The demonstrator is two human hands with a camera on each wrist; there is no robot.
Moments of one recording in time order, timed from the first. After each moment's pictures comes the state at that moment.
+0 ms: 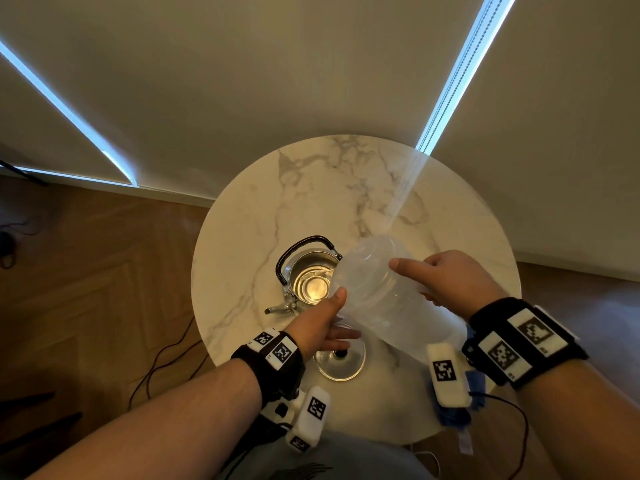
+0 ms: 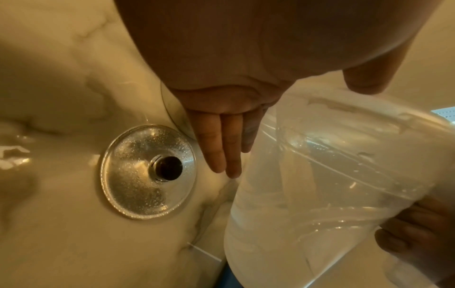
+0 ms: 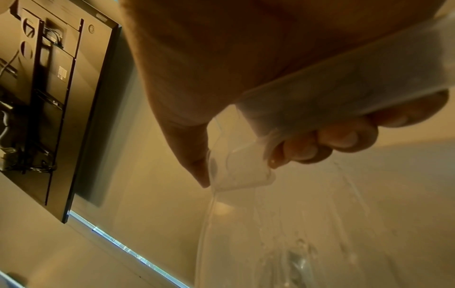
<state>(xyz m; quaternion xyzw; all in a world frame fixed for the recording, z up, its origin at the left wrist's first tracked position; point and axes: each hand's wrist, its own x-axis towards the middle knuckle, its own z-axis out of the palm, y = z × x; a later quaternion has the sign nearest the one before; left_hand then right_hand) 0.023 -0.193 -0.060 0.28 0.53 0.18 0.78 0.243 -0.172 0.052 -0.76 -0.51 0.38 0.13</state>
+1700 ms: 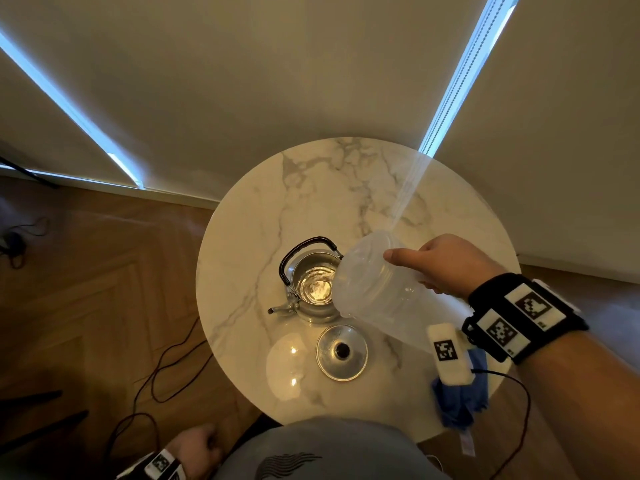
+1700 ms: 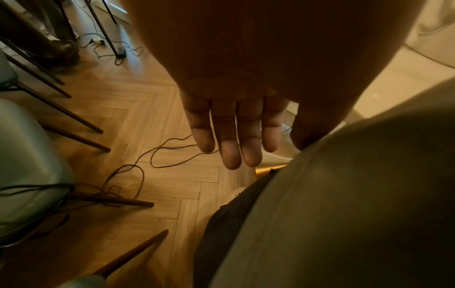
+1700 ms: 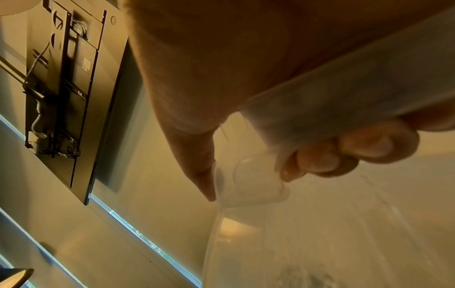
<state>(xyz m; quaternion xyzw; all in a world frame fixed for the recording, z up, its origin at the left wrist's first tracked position) -0.182 -0.342 -0.156 0.50 0.71 -0.24 0.43 0.235 -0.151 0.075 -0.75 -0.54 0.37 0.05</state>
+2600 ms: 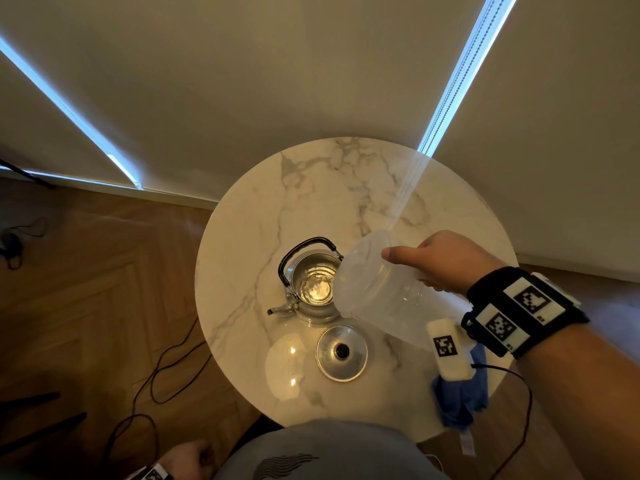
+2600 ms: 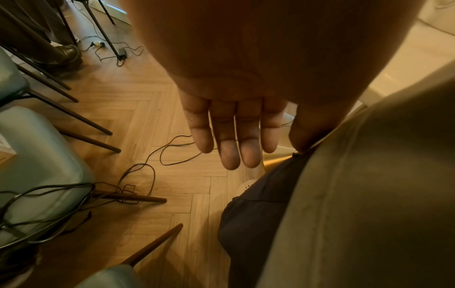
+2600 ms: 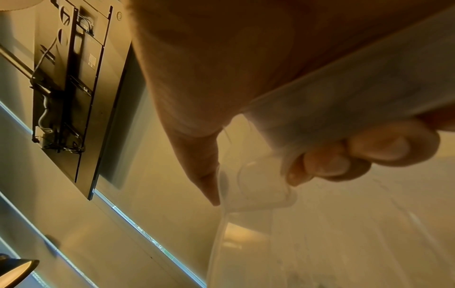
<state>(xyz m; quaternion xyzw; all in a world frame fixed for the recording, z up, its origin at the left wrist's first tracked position) -0.197 -0.375 -0.184 0.51 0.72 -0.20 0.43 0.232 -0.146 0.079 -0.75 -0.54 0.37 0.03</state>
